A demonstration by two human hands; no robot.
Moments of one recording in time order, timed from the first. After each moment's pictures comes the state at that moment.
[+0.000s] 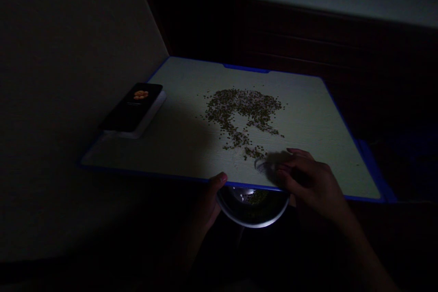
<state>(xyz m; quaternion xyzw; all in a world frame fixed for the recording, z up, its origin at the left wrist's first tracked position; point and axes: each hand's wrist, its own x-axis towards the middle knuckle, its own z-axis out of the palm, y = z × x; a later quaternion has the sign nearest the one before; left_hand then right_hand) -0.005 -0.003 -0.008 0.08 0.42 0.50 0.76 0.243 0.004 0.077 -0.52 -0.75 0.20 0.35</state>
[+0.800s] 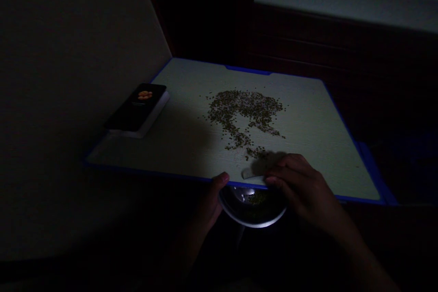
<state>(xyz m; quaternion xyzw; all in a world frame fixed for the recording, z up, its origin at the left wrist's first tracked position) -0.005 -0.004 -0.012 0.05 0.44 0.47 0.77 0.219 -0.006 0.093 -0.47 -0.81 0.18 0.30</state>
